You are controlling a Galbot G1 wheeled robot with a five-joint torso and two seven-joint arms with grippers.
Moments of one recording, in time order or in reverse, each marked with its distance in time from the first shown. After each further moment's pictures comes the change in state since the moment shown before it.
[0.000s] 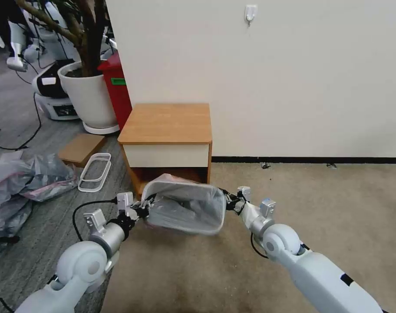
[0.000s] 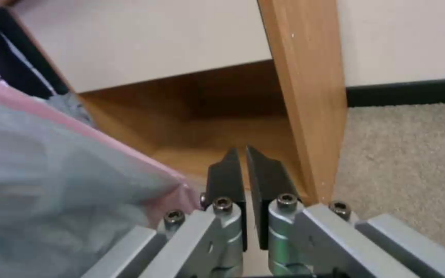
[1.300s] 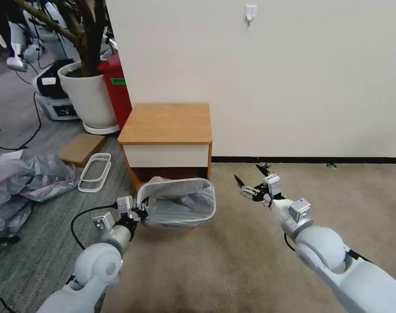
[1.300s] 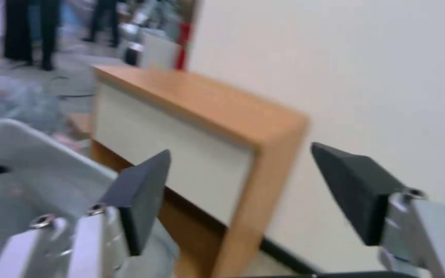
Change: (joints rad) left arm -0.033 -0.127 0.068 0.024 0.219 -0.004 -0.286; right arm -0.260 -0.287 0.247 0.624 -0.504 -0.051 0.049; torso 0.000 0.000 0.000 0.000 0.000
